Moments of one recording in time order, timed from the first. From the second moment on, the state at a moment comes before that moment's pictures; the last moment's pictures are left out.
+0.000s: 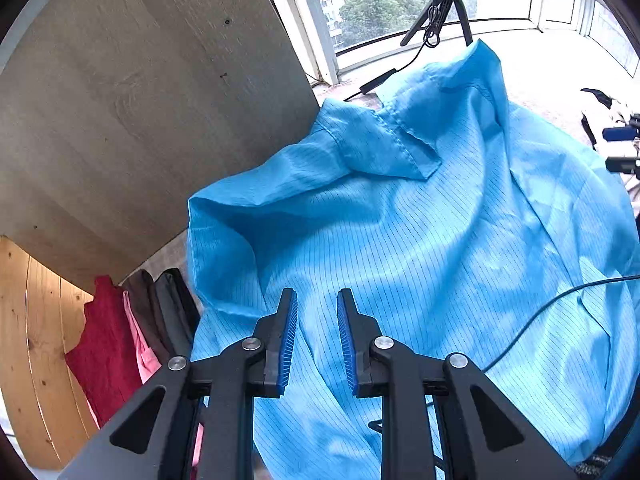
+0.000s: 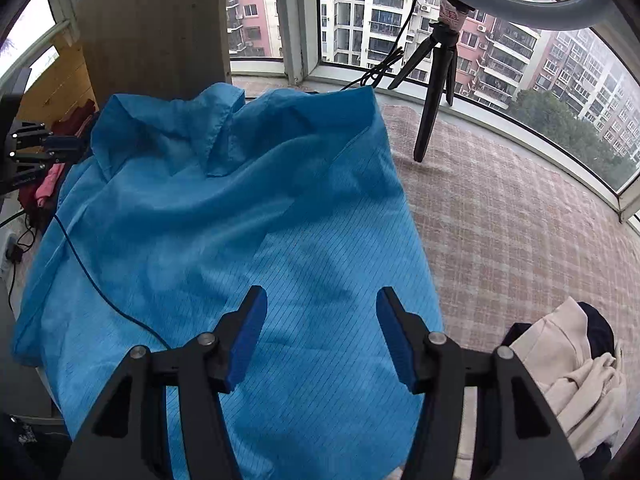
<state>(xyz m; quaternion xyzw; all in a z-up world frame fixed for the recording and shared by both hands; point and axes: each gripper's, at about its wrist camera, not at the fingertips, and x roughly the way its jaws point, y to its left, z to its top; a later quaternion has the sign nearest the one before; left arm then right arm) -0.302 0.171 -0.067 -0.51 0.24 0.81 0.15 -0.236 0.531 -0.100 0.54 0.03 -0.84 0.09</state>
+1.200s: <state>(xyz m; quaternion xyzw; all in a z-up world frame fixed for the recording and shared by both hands) -0.009 0.098 -0.153 -0.59 0.10 0.77 0.23 0.090 0.358 -0.167 0.55 0.05 -0.83 0.09</state>
